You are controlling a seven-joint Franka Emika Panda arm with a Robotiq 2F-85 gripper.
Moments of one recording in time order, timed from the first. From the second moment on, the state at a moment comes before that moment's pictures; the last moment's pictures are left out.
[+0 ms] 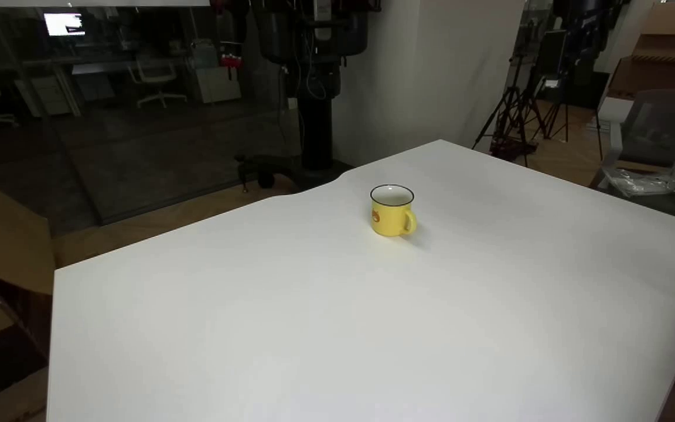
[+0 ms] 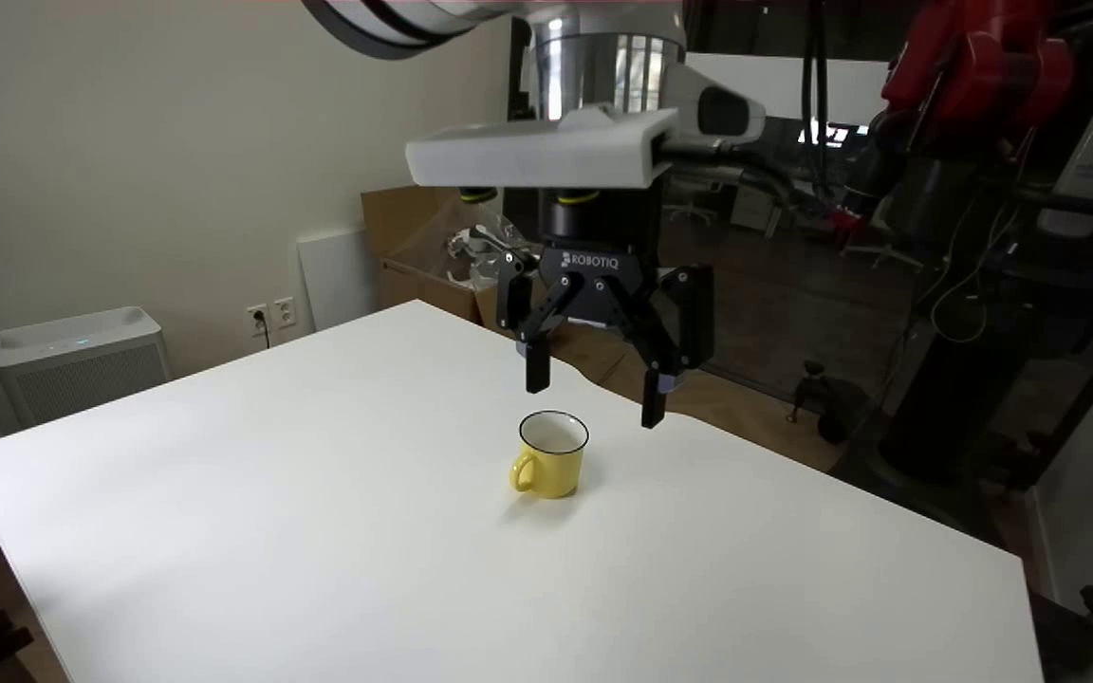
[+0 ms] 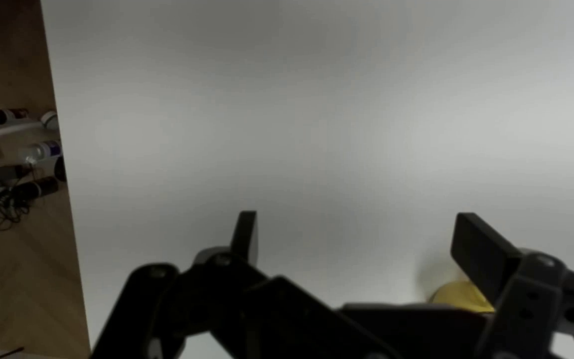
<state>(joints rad) -0.14 0.04 -0.19 -2.17 -0.22 2.18 -0.18</state>
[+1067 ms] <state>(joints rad) -0.13 0.37 -0.03 -1.90 0.06 2.28 -0.32</state>
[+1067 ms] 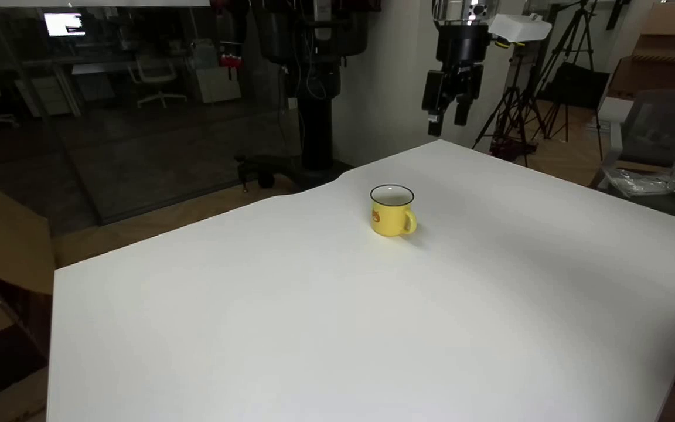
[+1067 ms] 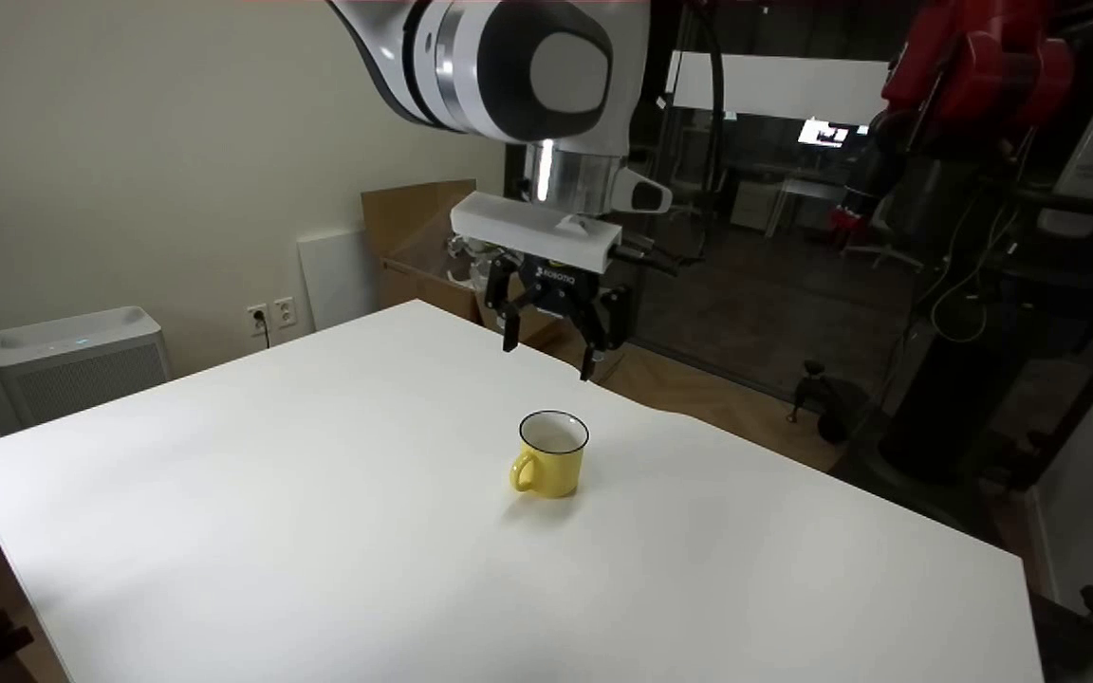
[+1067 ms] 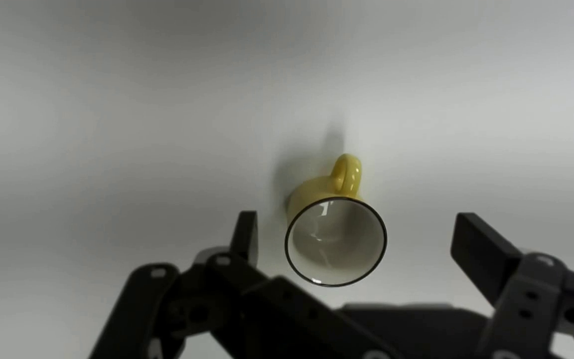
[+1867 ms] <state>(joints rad) -0.12 0.52 0.02 -1.88 0.17 2.65 -0.22</state>
